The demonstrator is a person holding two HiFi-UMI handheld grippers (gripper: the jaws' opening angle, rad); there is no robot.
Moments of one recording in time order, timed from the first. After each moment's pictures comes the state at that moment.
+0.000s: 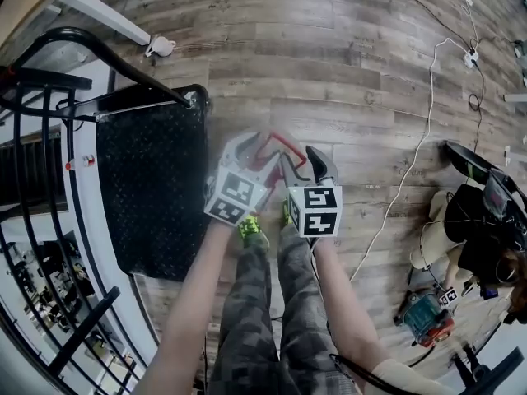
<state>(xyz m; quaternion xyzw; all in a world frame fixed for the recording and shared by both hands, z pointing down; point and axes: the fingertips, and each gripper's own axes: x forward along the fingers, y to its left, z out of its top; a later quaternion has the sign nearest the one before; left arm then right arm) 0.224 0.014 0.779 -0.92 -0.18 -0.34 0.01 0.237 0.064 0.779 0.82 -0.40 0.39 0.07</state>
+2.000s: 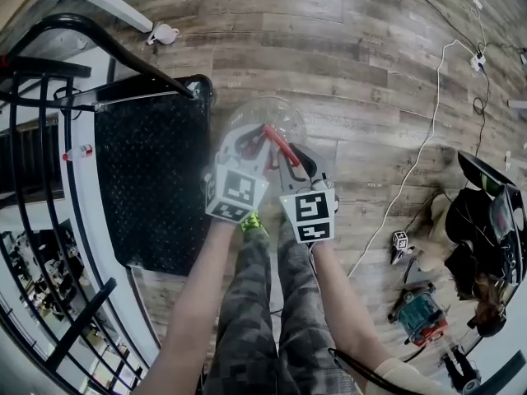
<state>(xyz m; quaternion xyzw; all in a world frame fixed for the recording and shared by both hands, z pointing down) 0.236 -0.031 0.773 -0.94 -0.12 -0.31 0.06 0.220 0.014 0.778 0.80 -0.49 0.32 0.12</state>
